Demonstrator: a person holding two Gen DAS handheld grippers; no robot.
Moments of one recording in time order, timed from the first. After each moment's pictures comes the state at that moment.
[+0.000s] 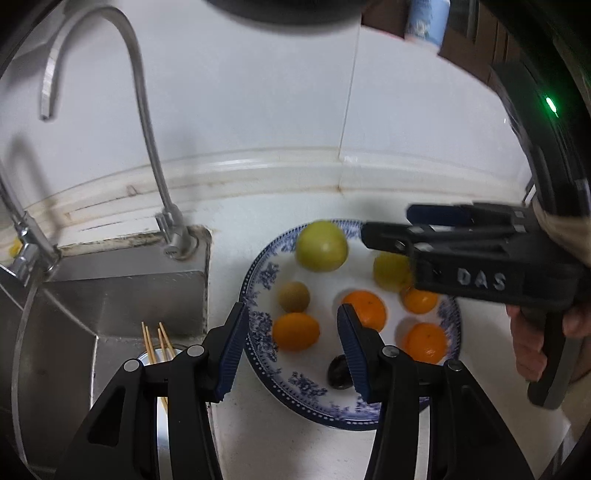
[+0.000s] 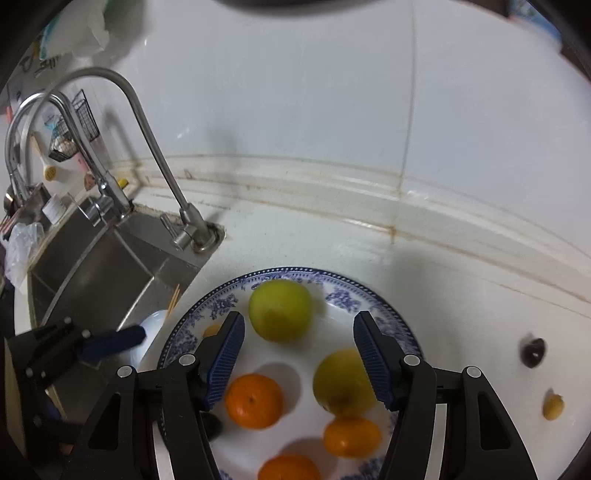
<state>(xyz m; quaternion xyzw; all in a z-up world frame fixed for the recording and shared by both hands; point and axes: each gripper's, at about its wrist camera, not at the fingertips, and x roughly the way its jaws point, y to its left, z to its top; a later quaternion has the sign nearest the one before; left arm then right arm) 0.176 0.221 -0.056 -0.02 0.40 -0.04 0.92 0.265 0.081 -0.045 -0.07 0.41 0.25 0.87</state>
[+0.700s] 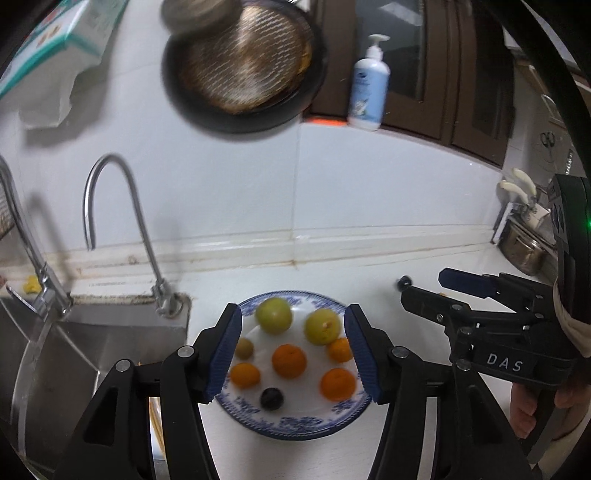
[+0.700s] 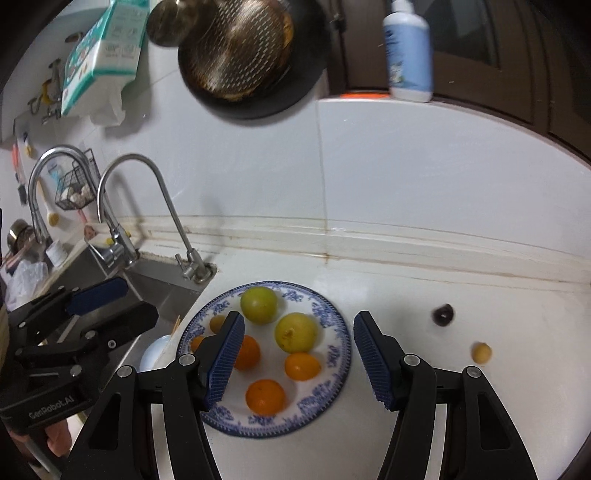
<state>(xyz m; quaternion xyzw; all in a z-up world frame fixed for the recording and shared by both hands) 0.128 0.166 0.016 0.00 0.29 -0.06 0.96 0.171 -0.007 0.018 -0.02 0.33 0.20 0.92</state>
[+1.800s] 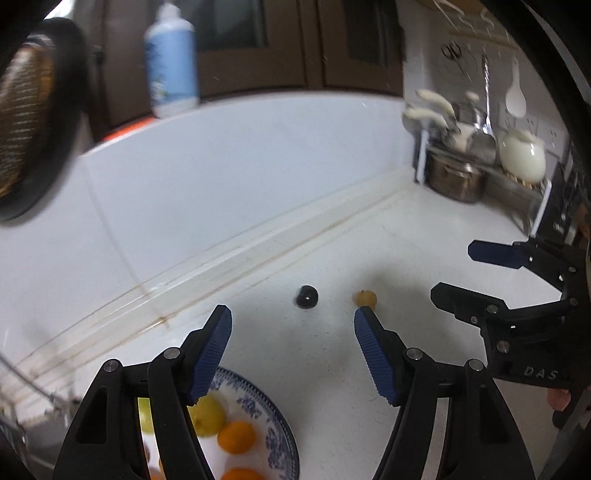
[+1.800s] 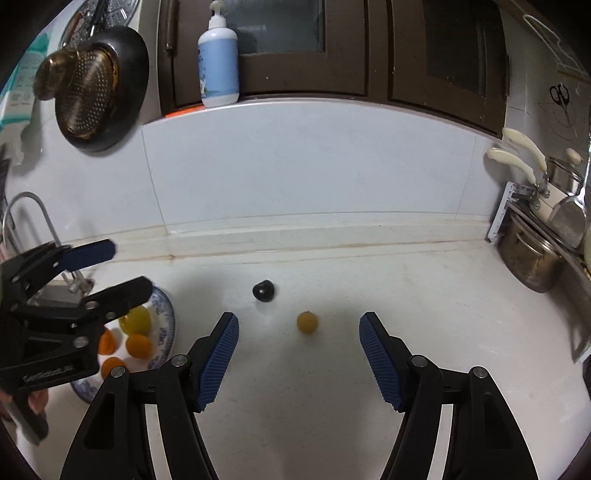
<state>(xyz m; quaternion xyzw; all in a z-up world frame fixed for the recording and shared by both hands) 0.229 0.016 -0.008 0.14 0.31 -0.25 0.91 0.162 -0.142 0.006 -0.01 0.32 0.00 0.95</state>
